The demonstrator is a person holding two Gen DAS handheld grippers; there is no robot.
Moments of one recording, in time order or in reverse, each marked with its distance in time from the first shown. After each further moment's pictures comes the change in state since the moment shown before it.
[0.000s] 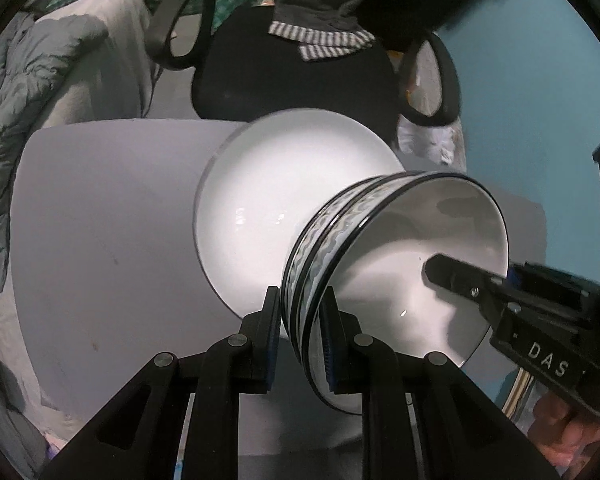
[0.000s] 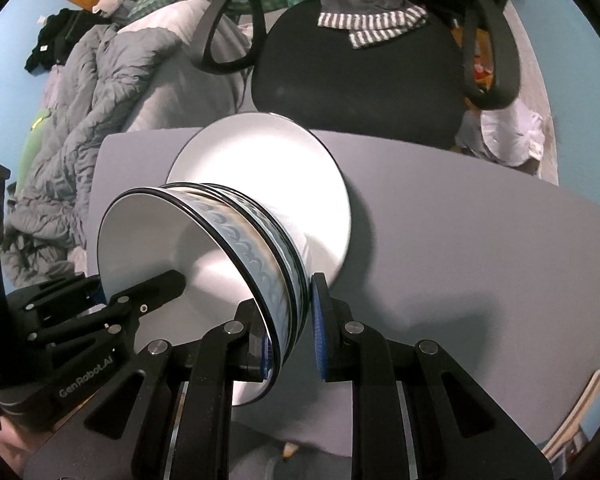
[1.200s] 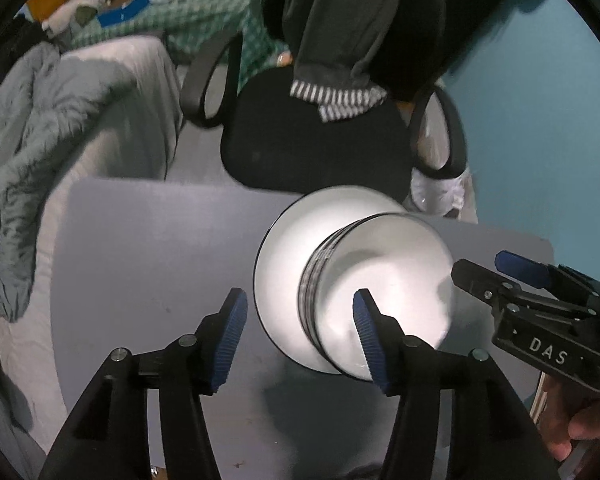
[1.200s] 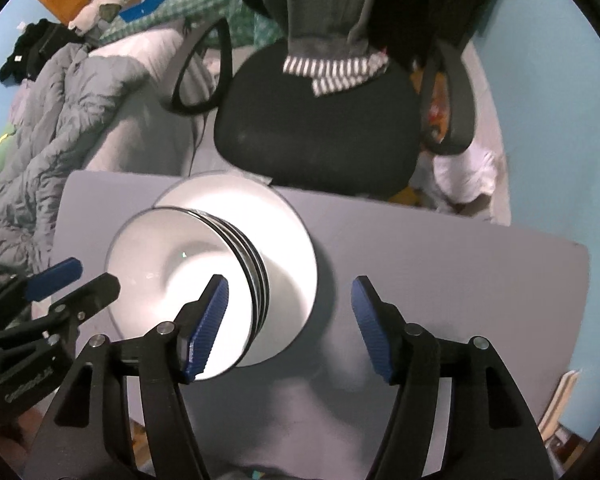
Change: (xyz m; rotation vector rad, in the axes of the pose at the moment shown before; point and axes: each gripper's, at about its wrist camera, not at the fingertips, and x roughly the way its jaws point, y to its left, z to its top) left arm -0.056 0.009 0.010 0.029 -0.212 0.057; right arm -0.036 0.014 0.009 -0.008 -0.166 -0.203
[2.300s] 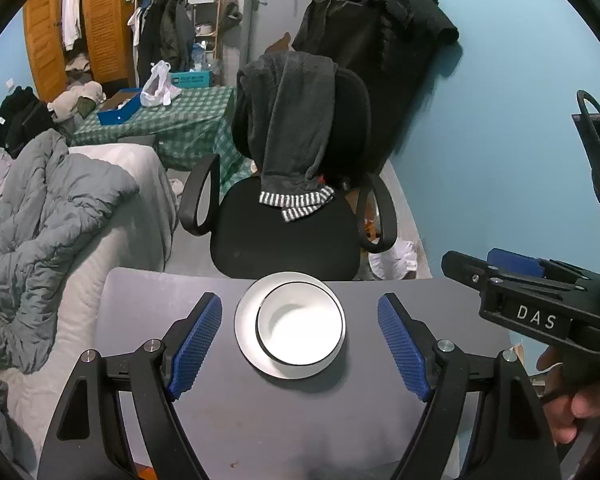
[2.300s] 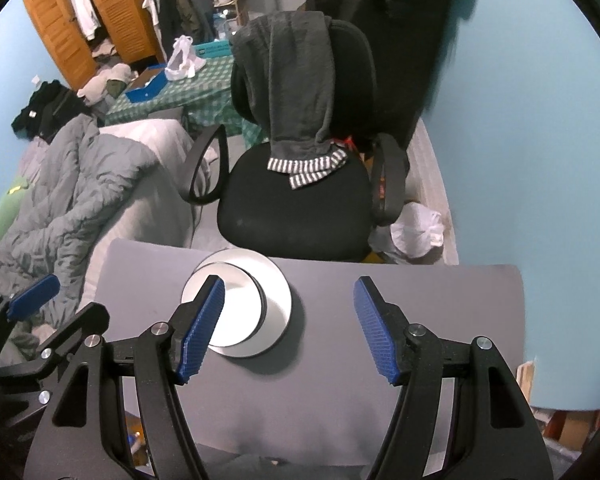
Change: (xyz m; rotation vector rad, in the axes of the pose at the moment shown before) left arm -0.164 -0.046 -0.034 0.098 -0.340 -0.049; right arm -0.165 -0.005 -0.030 0.048 -0.292 -0.051
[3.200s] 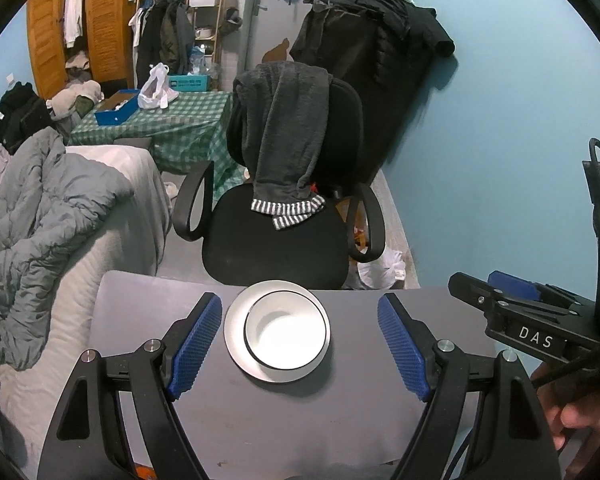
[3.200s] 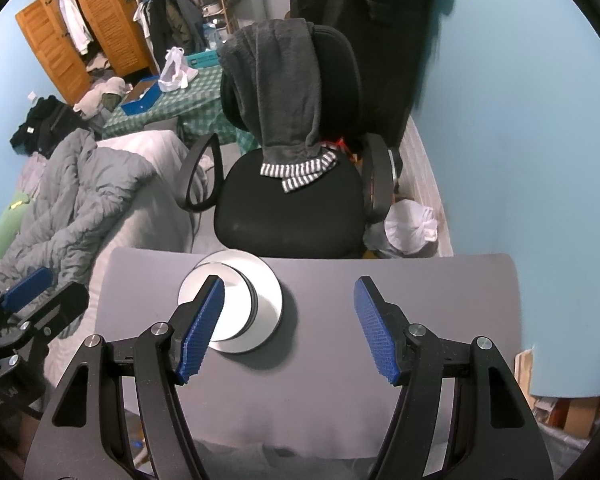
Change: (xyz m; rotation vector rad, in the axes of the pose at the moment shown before) left arm -0.016 -0.005 0.007 -0.032 -0.021 -0.026; right arm -0.021 -0.017 -0.010 0.040 -0.020 0.003
